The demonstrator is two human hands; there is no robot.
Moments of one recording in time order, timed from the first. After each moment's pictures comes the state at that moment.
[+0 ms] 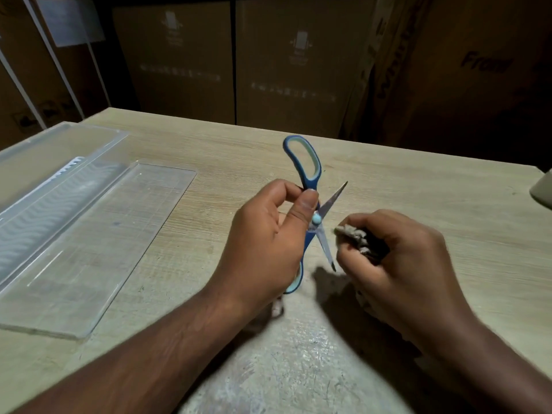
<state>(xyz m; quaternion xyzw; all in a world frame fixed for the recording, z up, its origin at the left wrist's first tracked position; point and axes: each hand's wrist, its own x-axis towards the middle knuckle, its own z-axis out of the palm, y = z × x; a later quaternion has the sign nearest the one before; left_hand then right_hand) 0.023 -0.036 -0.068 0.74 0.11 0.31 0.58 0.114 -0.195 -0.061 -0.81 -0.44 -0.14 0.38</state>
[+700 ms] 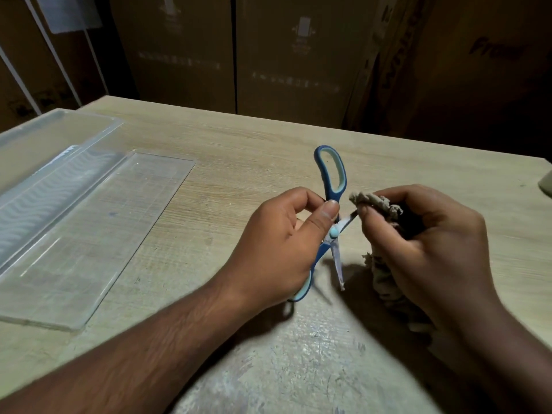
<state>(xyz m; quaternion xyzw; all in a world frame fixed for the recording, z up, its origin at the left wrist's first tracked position) 0.024 -0.040 -0.070 0.77 0.09 0.23 0.59 0.130 -0.202 -0.060 -0.78 -0.39 -0.16 0.47</state>
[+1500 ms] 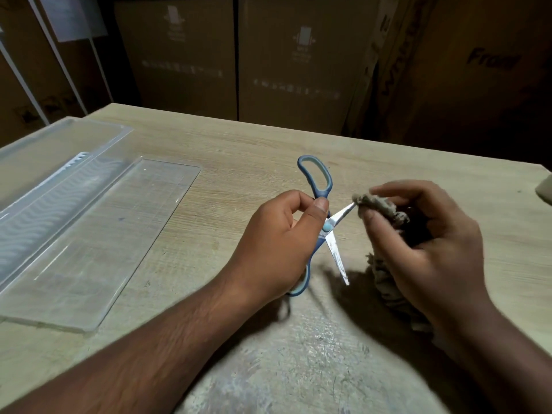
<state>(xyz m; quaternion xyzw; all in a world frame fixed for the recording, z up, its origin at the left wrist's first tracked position) 0.028 -0.032 -0.070 0.76 0.14 0.23 0.60 0.124 -0.196 -0.057 -0.73 -0.41 -0.14 0.53</state>
